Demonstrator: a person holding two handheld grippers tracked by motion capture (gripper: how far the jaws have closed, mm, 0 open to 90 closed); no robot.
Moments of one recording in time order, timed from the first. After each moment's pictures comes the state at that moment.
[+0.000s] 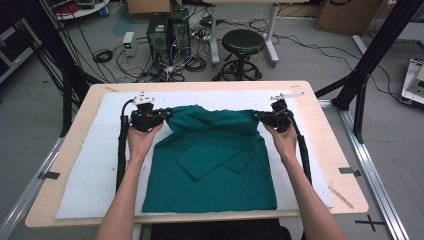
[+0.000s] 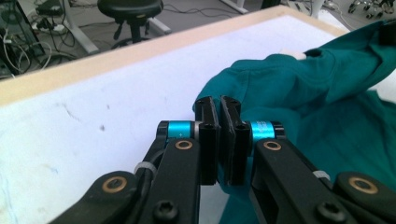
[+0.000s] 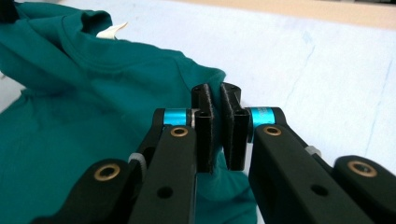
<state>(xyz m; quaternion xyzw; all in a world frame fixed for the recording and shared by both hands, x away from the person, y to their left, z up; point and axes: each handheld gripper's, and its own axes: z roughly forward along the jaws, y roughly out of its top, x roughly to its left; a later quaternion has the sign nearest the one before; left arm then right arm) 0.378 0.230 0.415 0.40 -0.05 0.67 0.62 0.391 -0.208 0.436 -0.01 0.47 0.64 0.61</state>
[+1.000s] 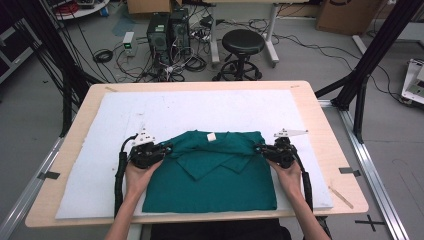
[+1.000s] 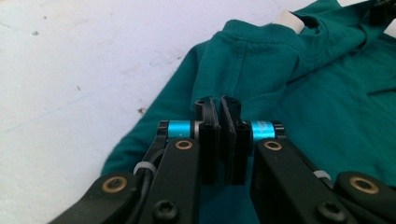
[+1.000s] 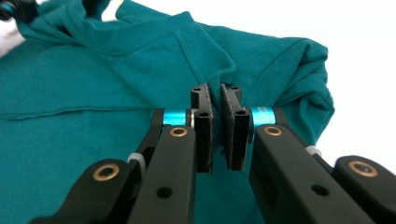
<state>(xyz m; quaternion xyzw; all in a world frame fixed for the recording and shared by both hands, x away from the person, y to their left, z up) 0.431 0.231 0.332 0.43 -0.06 0.67 0.60 0.451 -0.219 0.354 -0.03 0.50 0.63 0.59</state>
